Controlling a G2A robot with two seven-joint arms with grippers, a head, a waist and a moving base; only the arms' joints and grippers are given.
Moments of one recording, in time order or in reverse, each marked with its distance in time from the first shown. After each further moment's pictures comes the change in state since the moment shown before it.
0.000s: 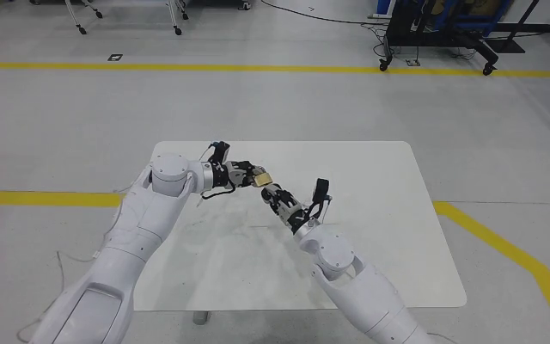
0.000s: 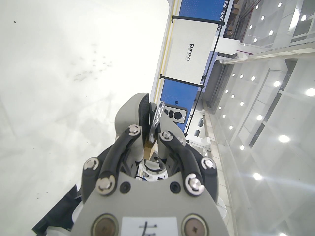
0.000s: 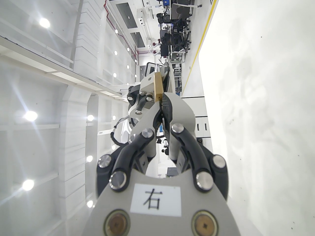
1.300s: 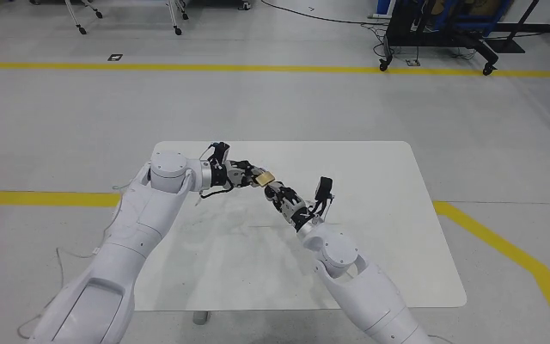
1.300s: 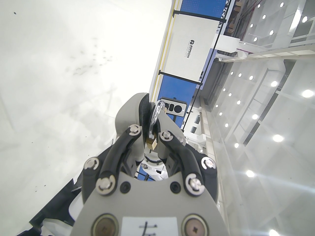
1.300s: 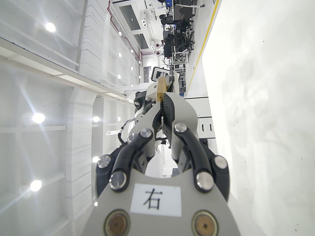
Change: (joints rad) left arm -0.029 -0.008 0.001 0.052 -0.012 0.015 -0.043; right arm -0.017 -0.020 0.059 0.002 0.010 0.000 0.062
